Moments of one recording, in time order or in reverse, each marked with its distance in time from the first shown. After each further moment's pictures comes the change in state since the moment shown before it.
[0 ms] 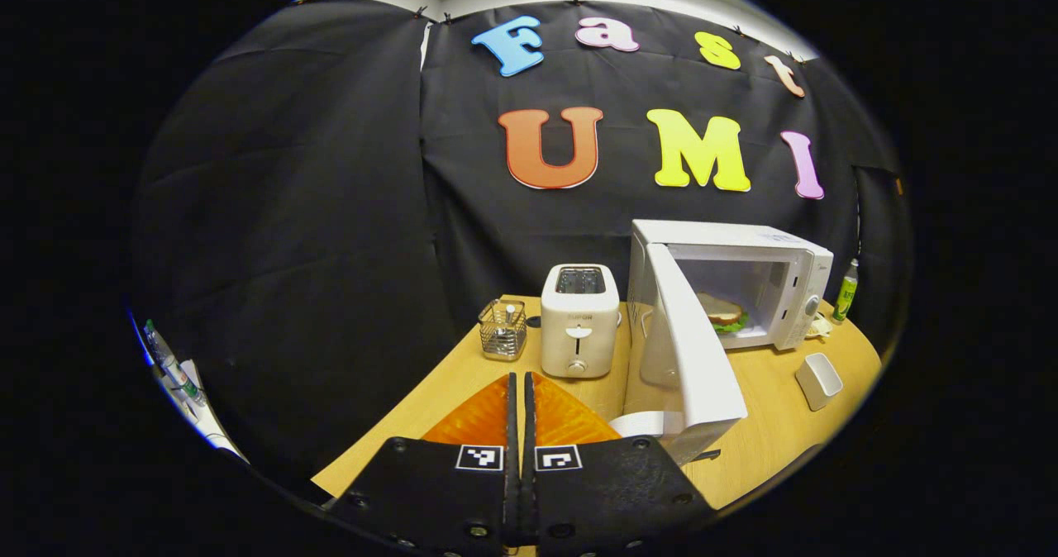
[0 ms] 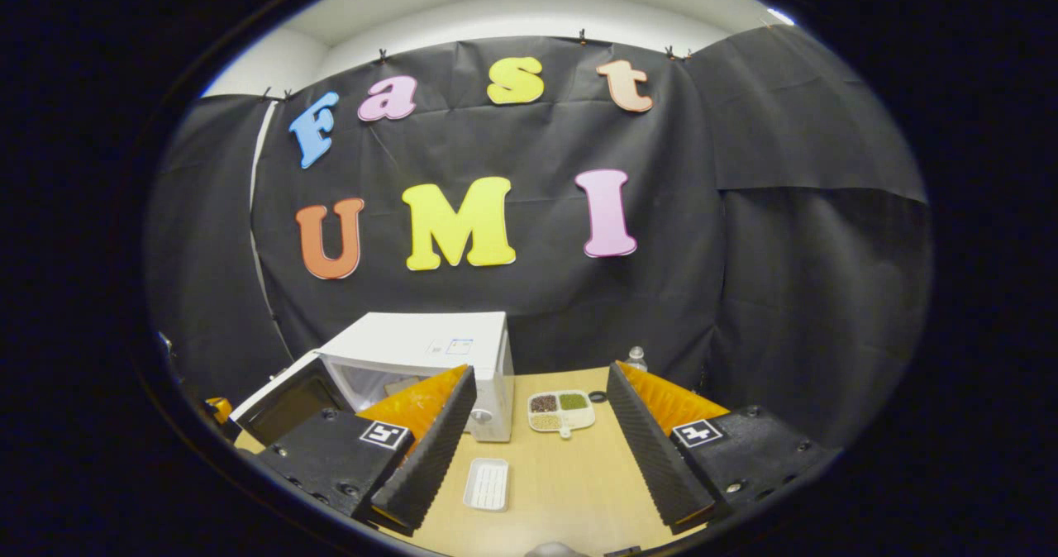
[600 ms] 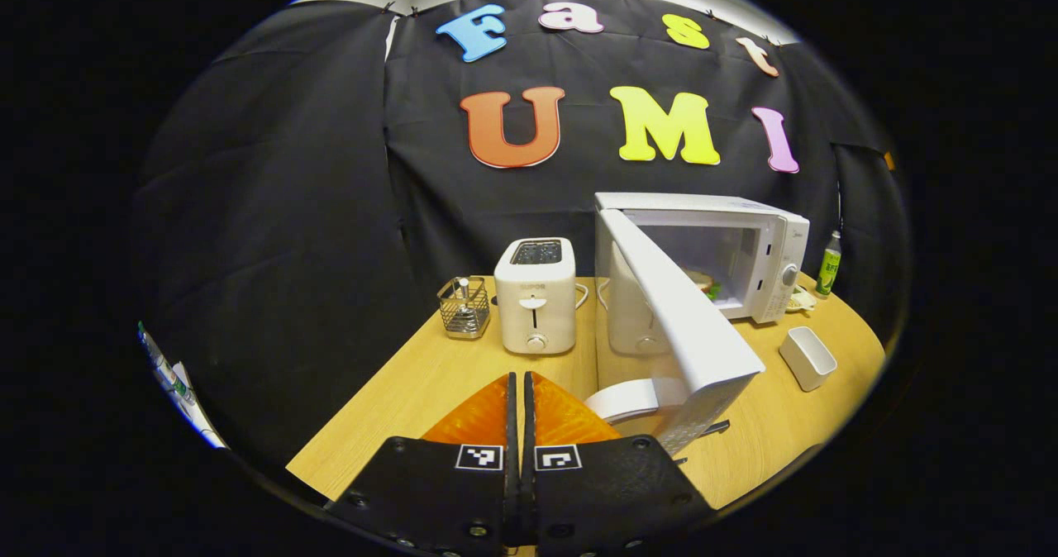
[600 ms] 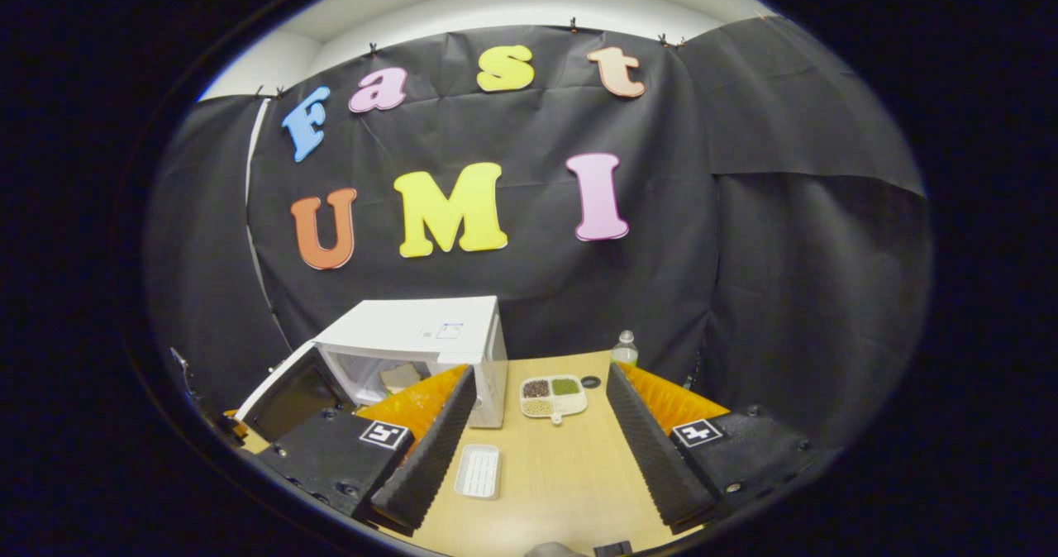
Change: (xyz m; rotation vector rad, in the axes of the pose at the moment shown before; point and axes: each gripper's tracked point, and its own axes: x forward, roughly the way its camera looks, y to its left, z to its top) left arm -0.006 -0.063 -0.022 0.053 0.035 -0.081; right arm -0.001 -0.019 -0.008 0.000 0.049 0.008
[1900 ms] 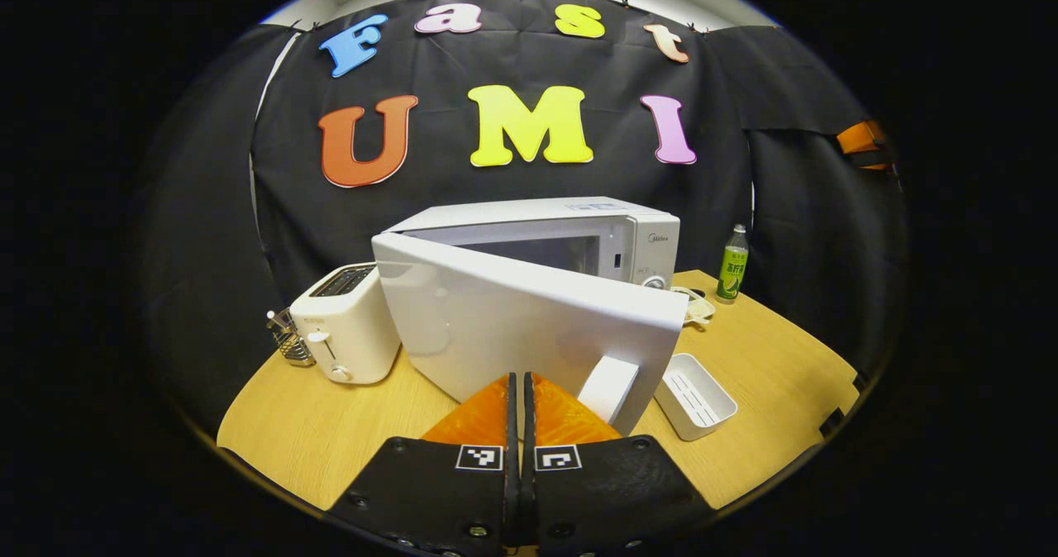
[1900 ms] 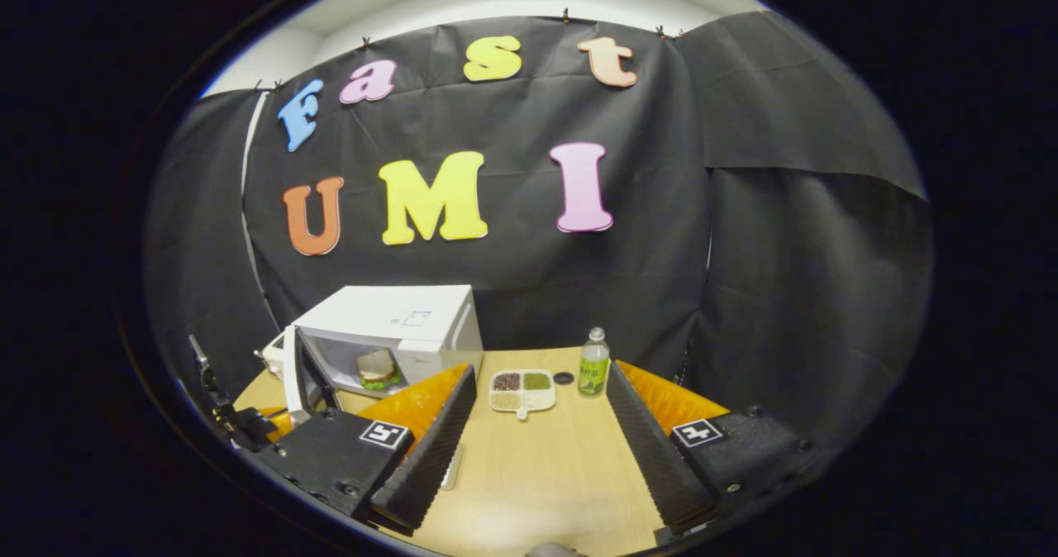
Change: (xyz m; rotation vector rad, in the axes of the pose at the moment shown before) left arm 0.032 -0.236 0.033 0.074 -0.022 -0.302; right arm 0.018 -0.079 -0.004 -0.024 0.028 -0.008
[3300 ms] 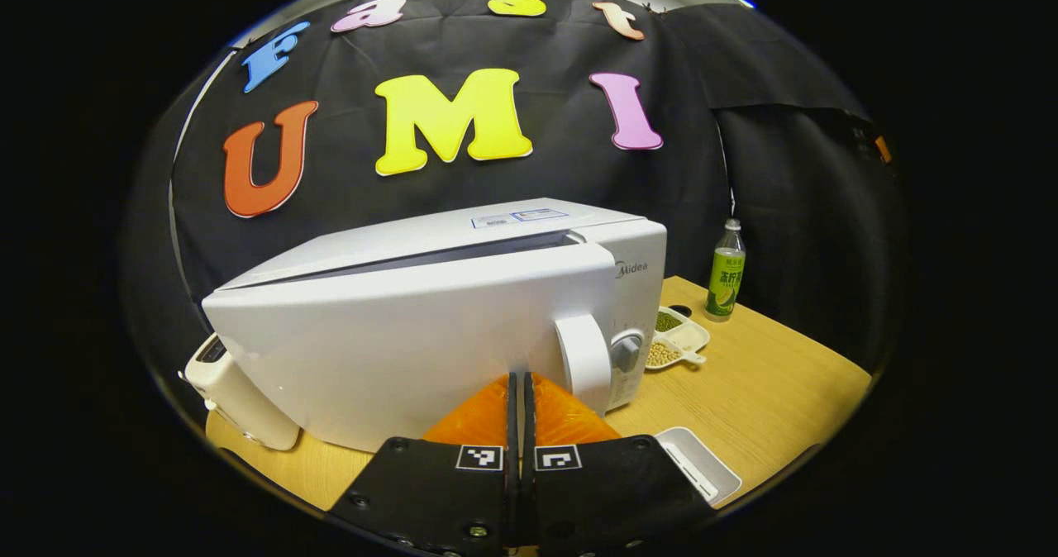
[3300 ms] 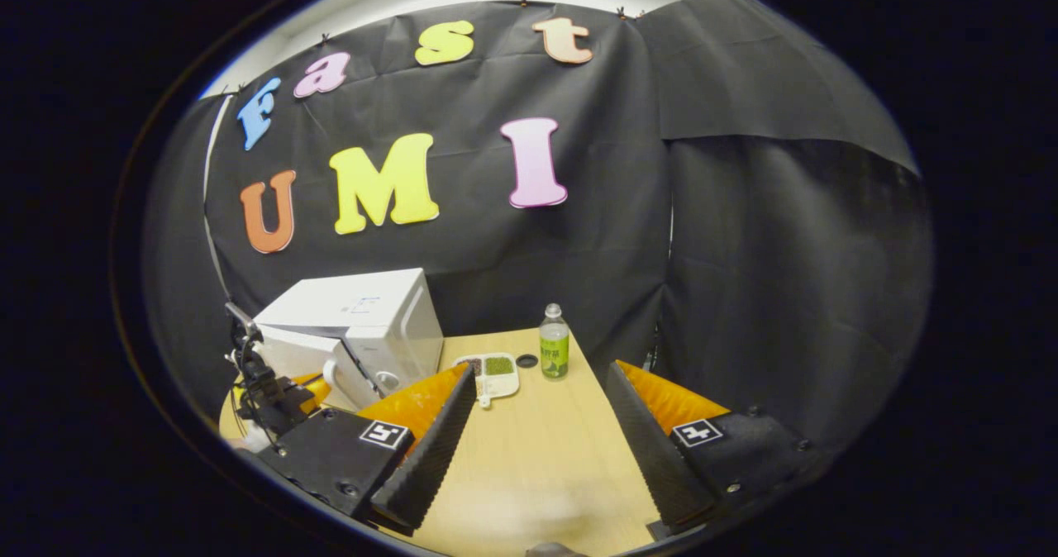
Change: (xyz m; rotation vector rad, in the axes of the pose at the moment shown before) left arm 0.155 -0.081 0.047 0.075 -0.025 -0.139; right arm 0.016 -0.045 -0.032 0.058 0.072 -0.132
